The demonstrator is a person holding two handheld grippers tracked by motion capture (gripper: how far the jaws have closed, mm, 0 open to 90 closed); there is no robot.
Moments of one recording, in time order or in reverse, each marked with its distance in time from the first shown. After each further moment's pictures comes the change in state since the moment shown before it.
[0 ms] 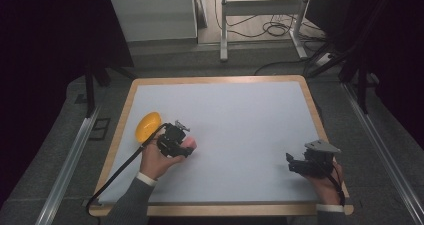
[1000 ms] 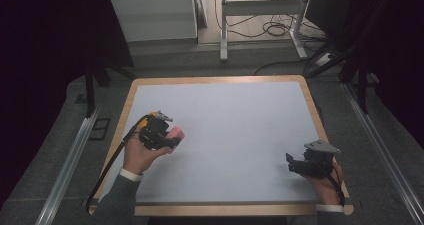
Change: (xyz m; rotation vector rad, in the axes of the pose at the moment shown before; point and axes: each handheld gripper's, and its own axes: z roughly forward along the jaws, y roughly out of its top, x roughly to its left) left arm 0.027 -0.004 -0.043 -0.085 0.030 -0.043; right arm 0.000 -0.001 0.001 0.005 -0.005 -0.004
